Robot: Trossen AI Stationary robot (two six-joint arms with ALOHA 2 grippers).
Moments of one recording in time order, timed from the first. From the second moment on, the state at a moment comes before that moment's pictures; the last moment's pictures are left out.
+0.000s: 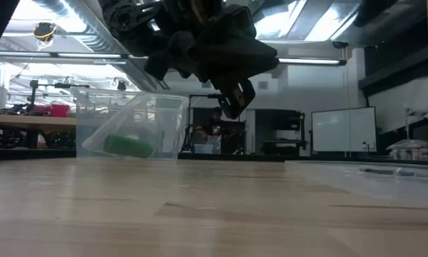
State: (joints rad) left arm -0.05 1.93 1.04 0.51 0.66 -0.37; right arm 0.71 1.74 1.53 -1.57 0.79 0.91
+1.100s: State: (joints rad) left arm 0.06 1.82 1.04 0.28 0.45 -0.29; right arm 0.94 1.30 0.99 -1.53 0.28 1.49
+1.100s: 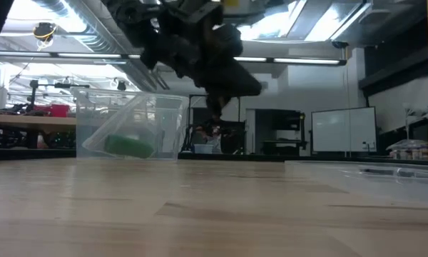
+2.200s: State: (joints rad) left arm -0.29 0.91 0.34 0.16 -0.25 -0.85; right arm 1.14 1.10 0.46 -0.53 0.37 1.67
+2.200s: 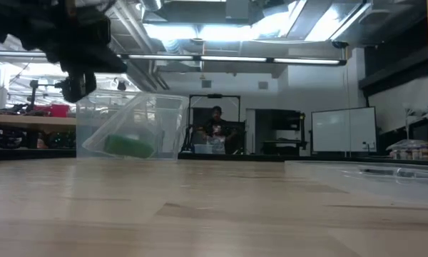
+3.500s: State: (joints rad) left arm -0.29 1.15 0.31 0.51 -0.27 -0.75; right arm 1.14 1.10 0.46 -0.60 0.34 2.08
